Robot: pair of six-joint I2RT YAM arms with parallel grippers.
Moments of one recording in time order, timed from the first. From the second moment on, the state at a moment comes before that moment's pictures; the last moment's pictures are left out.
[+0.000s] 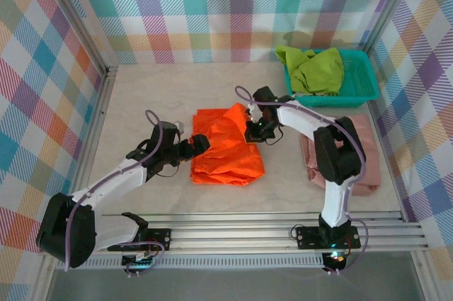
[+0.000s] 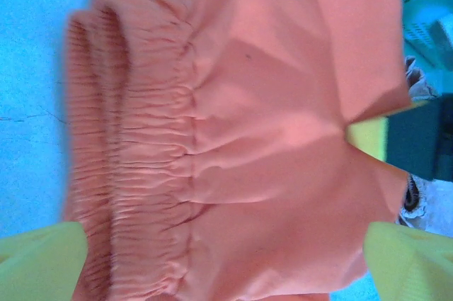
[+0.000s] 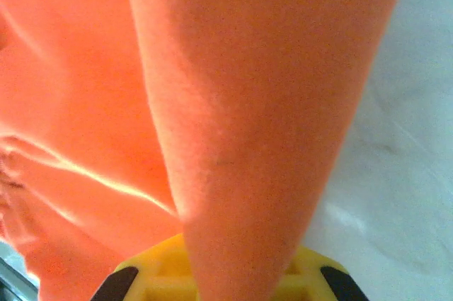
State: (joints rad) left arm -0.44 1.17 0.64 -0.24 0.24 -0.82; right arm 0.49 1.89 1.40 -0.82 -0.36 0.26
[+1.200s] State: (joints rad) left arm -0.44 1.21 0.64 -0.18 0.24 -0.87; right arm 0.35 1.65 1.64 -1.50 0.32 0.02
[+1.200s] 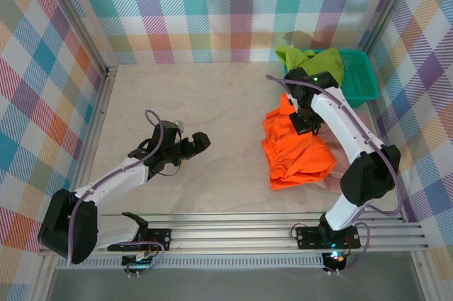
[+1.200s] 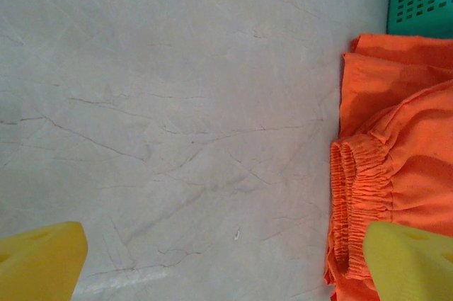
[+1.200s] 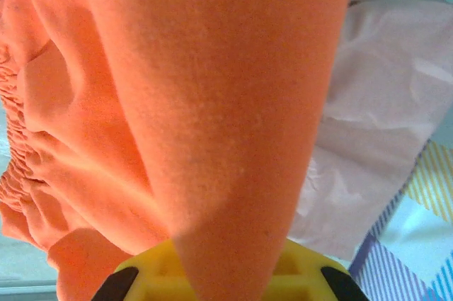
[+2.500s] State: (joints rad) left arm -0.44 1.27 0.64 -0.14 0.24 -0.89; right arm 0.17 1.61 1.78 -1.59 0.54 -0.01
